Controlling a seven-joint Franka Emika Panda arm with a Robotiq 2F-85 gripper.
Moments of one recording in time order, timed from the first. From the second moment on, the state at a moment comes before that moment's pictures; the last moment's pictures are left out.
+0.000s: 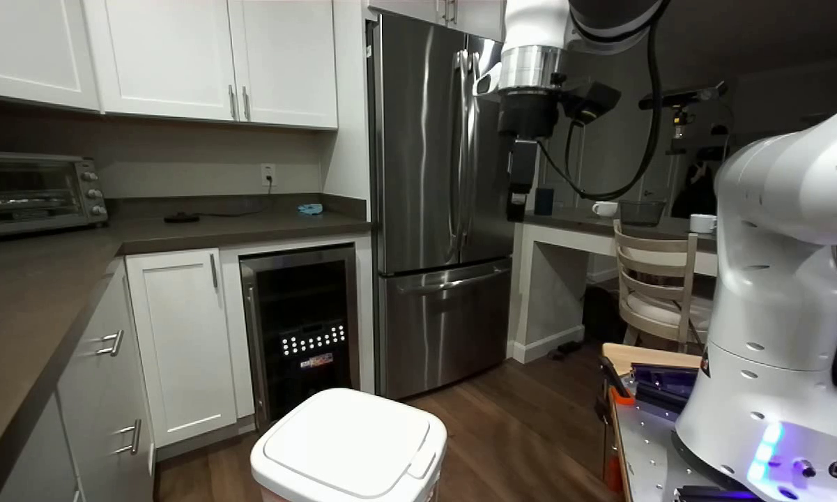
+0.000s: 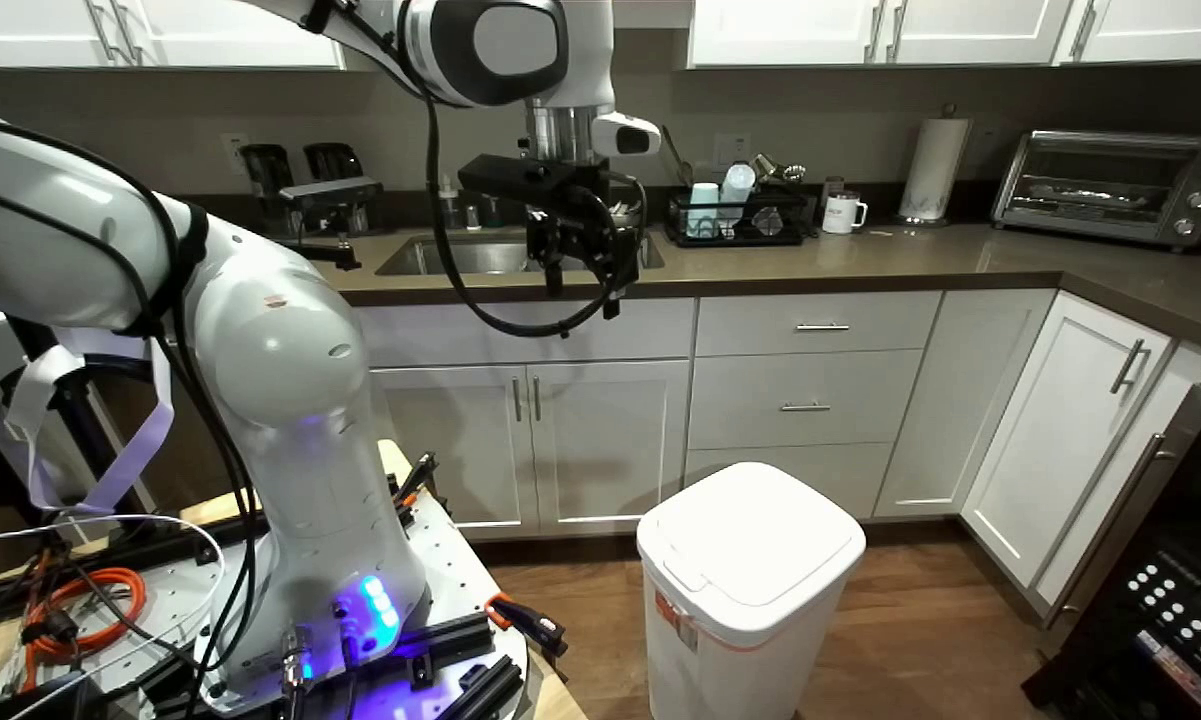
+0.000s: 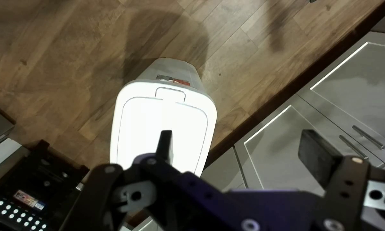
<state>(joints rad) 0.00 -0.87 -0.07 -2.80 -0.04 2.00 -0.20</state>
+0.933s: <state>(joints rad) 0.00 -0.68 -0.09 -2.79 -0.04 2.15 -0.20</state>
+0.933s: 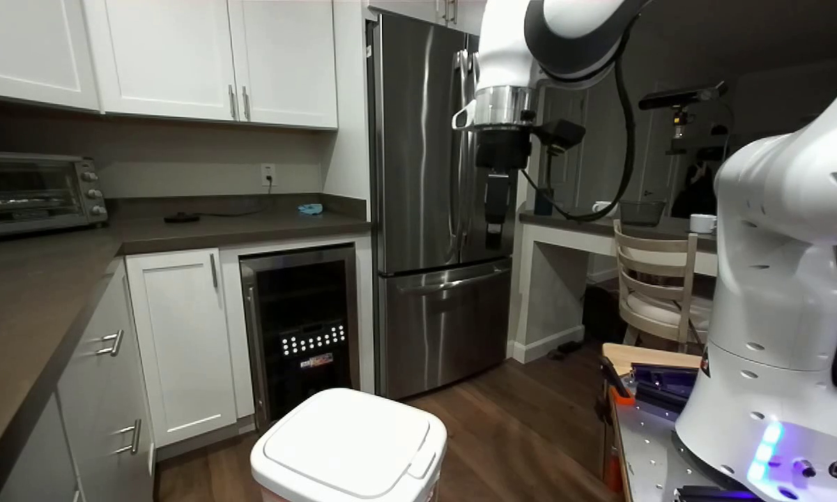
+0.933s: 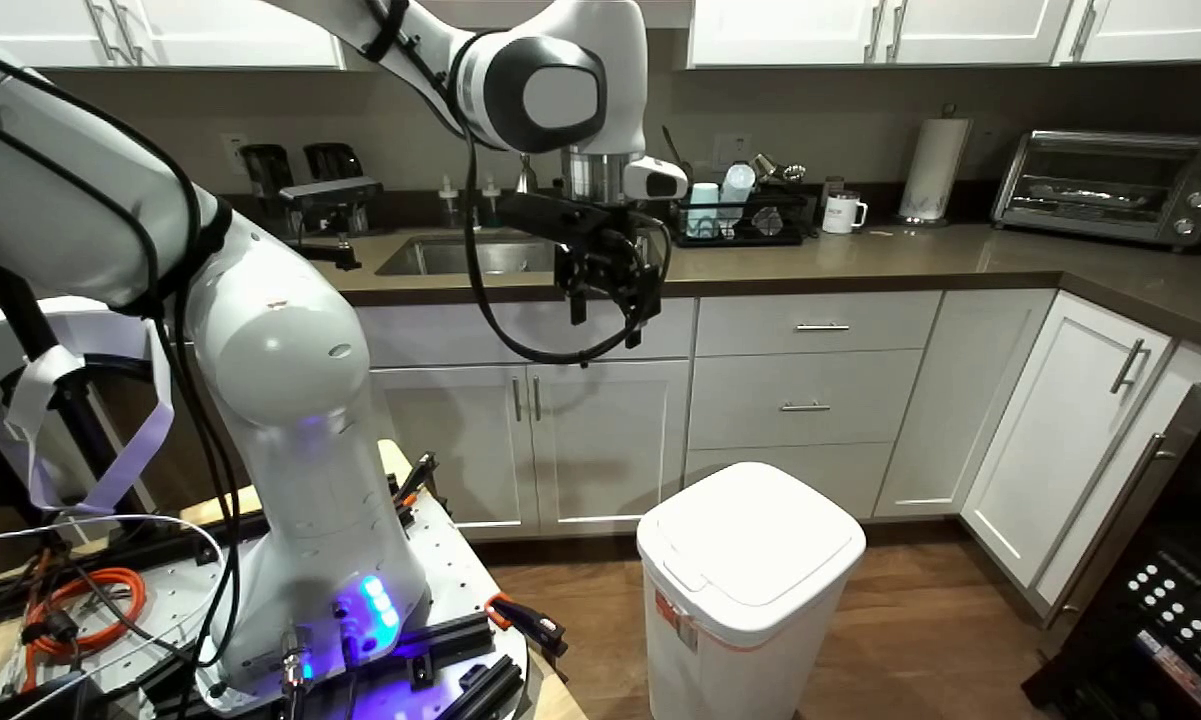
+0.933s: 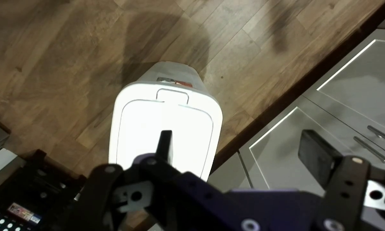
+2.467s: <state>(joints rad) -0.01 0.33 -0.10 -2.79 -0.06 3.26 -0.22</state>
